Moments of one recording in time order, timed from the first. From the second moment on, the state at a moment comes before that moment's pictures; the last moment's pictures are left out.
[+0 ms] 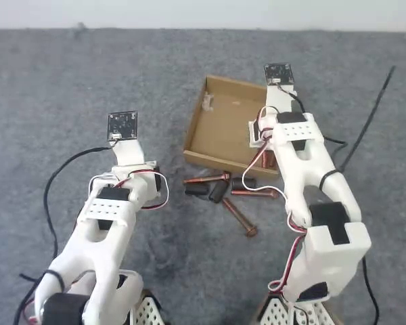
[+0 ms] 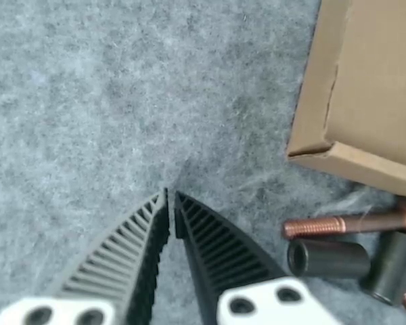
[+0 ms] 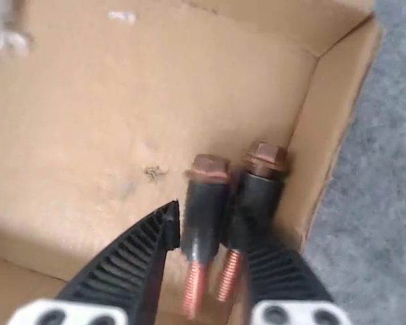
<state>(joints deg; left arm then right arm) -1.1 -26.5 68.9 26.7 15.1 -10.6 14.7 12.7 46.5 -4.0</state>
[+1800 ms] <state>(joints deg) -1.0 -26.5 68.9 26.6 15.1 -34.5 -5.6 26.3 67.5 -9.3</state>
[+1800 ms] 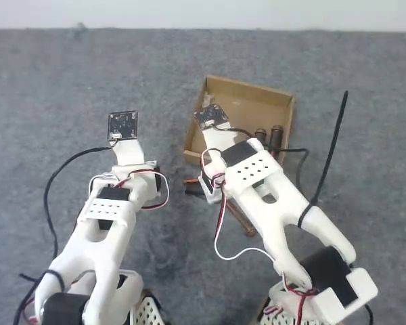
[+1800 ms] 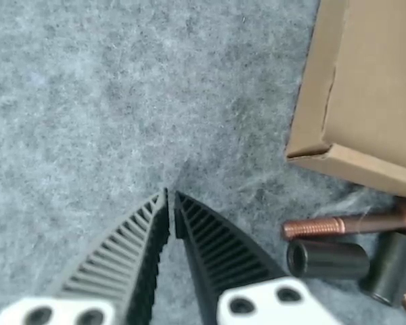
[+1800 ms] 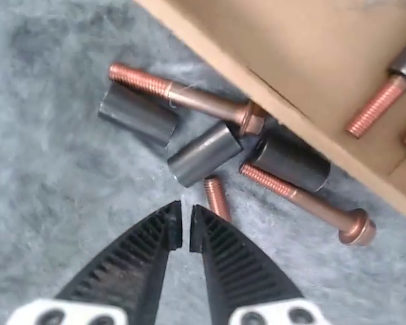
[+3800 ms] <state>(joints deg) -1.0 -26.5 68.9 26.6 15.1 -34.6 13.3 17.4 72.0 -16.8</state>
